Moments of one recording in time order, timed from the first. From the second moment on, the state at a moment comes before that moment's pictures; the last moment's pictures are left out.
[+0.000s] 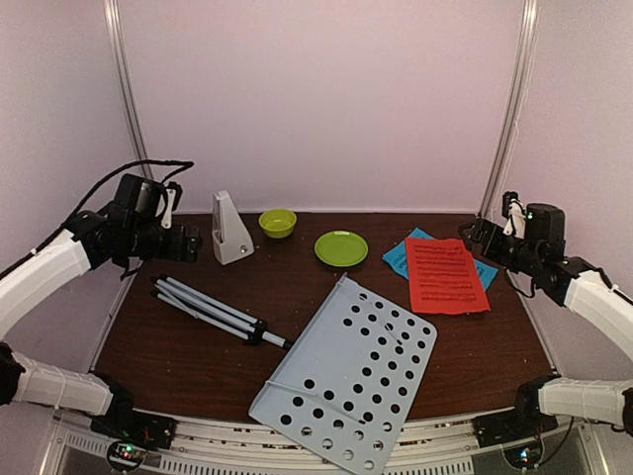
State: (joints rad) left arm -0.47 1.16 1.08 -0.64 -0.28 -0.19; right arm 0.15 0.97 0.71 -0.11 -0.13 0.45
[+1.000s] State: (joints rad) left arm -1.10 1.92 1.54 -0.74 -0.31 -0.41; right arm 0.19 0.85 0.48 -0.01 -0.15 0.47
